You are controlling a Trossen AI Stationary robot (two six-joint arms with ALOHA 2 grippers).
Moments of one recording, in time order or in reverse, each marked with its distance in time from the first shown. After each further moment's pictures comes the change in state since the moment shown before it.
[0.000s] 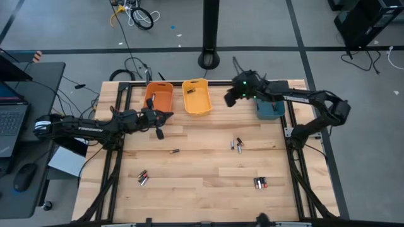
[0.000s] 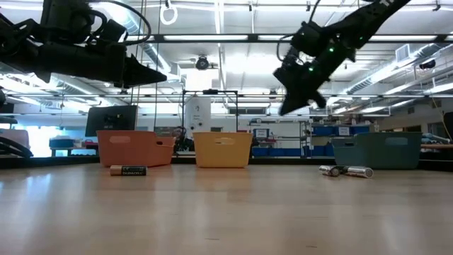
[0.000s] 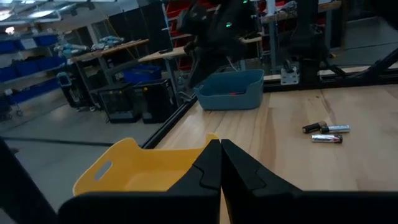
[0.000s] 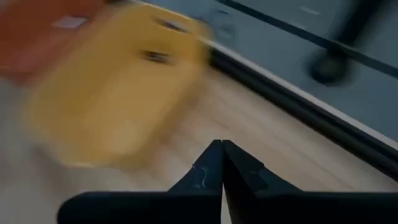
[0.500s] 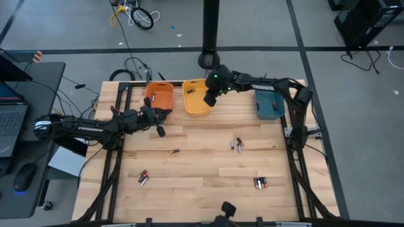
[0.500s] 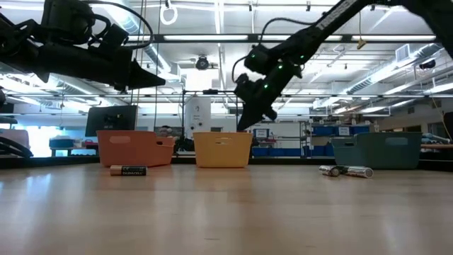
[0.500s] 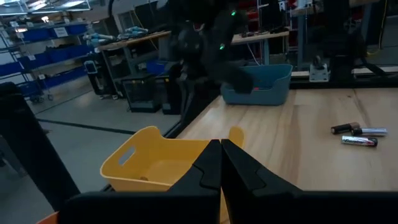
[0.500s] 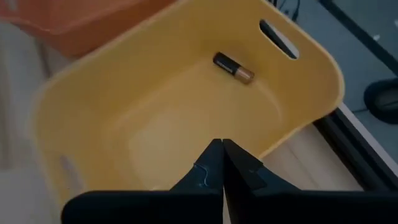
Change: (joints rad) left arm 0.000 0.005 0.000 -0.006 -0.108 -0.027; right arm 0.043 0.480 0.496 -0.164 -0.158 -0.251
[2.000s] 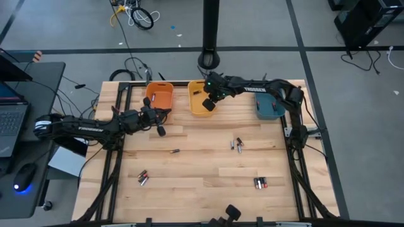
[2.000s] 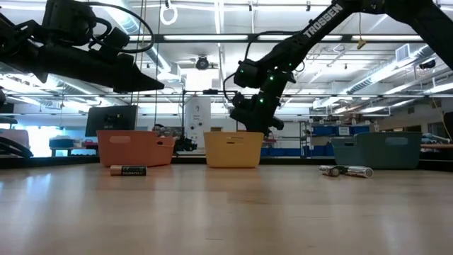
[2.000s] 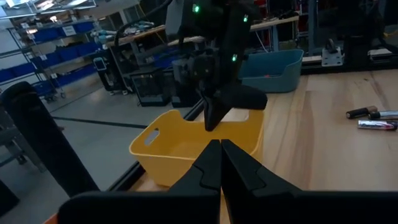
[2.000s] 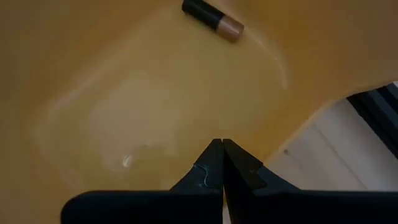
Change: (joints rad) left arm -0.003 0.000 0.000 -0.035 -0.040 0.043; right arm 0.046 0.099 0.072 -0.195 0.193 0.131
